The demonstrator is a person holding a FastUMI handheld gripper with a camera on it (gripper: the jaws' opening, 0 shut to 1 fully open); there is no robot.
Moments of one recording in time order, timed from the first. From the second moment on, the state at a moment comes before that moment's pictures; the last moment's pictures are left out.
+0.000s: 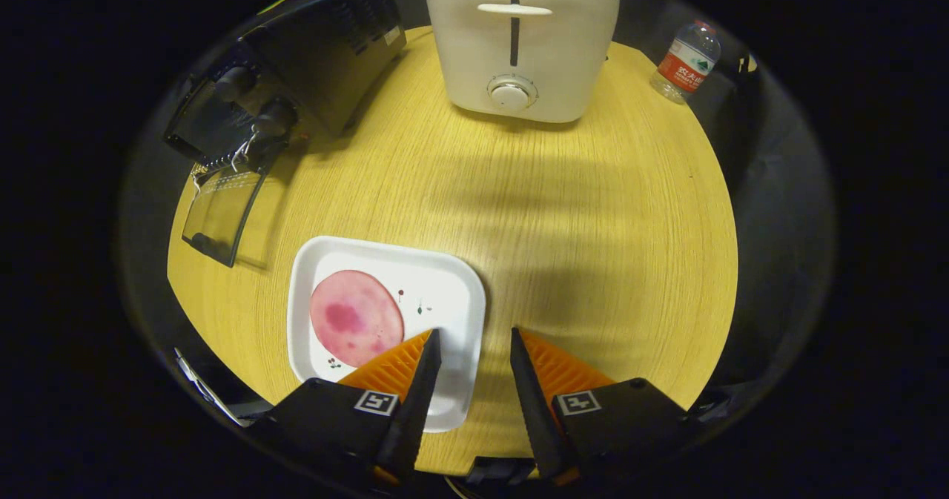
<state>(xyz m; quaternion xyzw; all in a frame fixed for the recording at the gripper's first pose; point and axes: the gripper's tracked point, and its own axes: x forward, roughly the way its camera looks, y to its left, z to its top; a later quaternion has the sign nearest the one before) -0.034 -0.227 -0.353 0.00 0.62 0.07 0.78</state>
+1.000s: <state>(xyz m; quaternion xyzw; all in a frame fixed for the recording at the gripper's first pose) -0.039 -0.218 -0.356 0.20 0.62 0.10 0.75</state>
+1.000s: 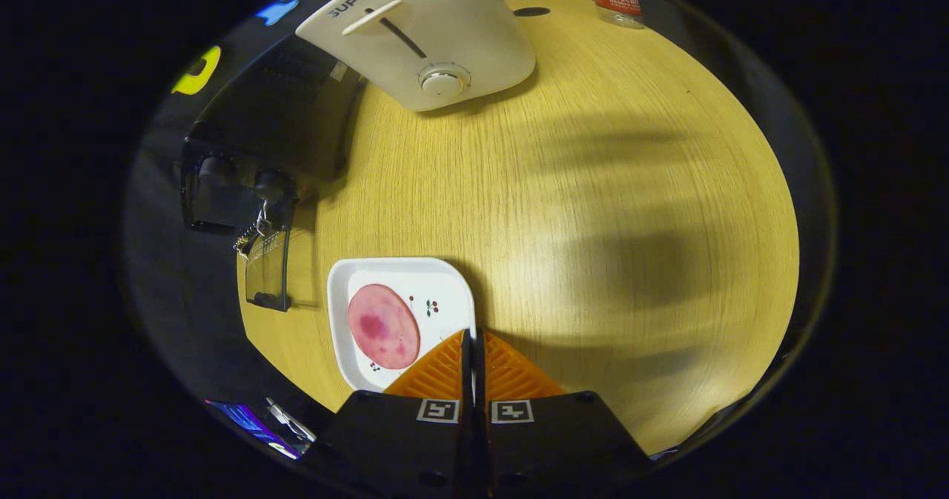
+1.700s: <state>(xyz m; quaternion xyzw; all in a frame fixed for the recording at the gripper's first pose) -0.046 -0.212 -0.299 0.36 0.56 0.10 0.74</state>
